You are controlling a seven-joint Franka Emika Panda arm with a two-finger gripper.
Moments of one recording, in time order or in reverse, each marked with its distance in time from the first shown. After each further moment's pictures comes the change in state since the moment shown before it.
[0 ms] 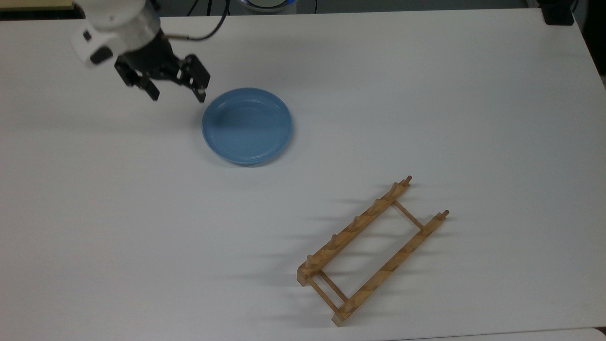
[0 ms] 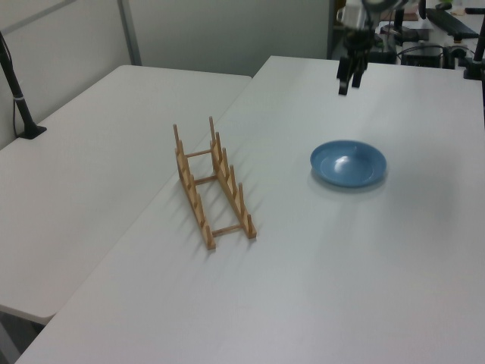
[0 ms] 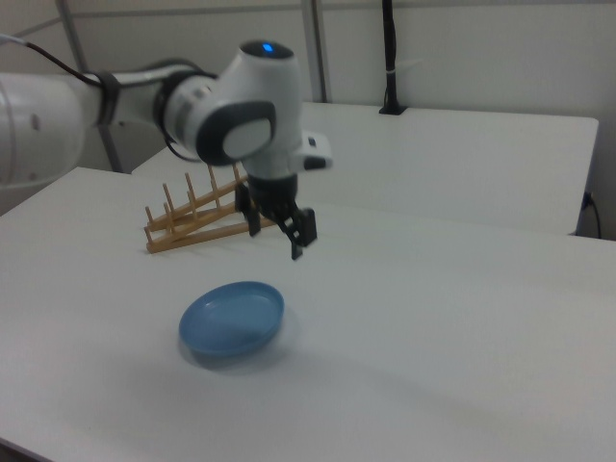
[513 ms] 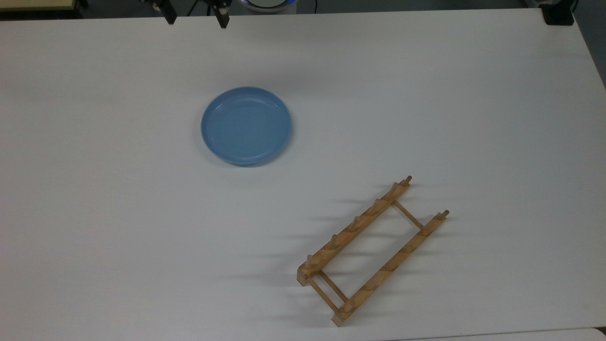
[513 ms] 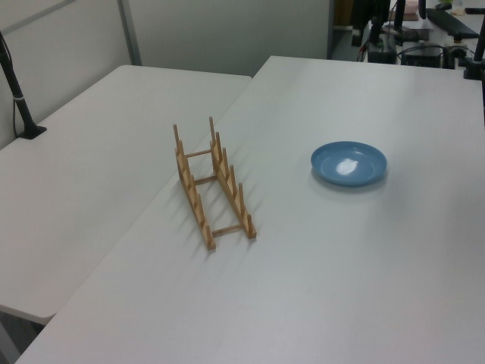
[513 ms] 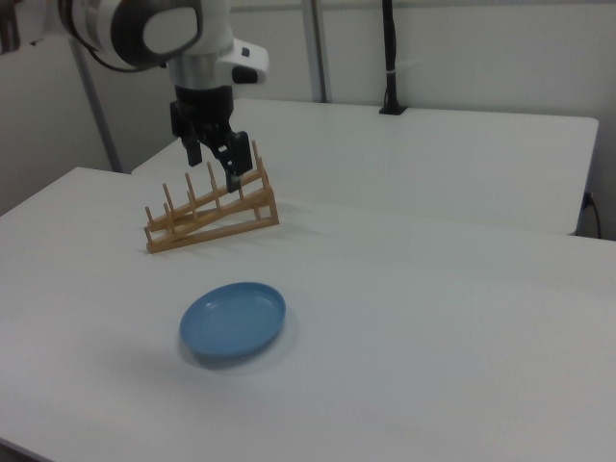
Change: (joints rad) arm 0.075 -0.160 -0.008 0.147 0.000 -0.292 0.232
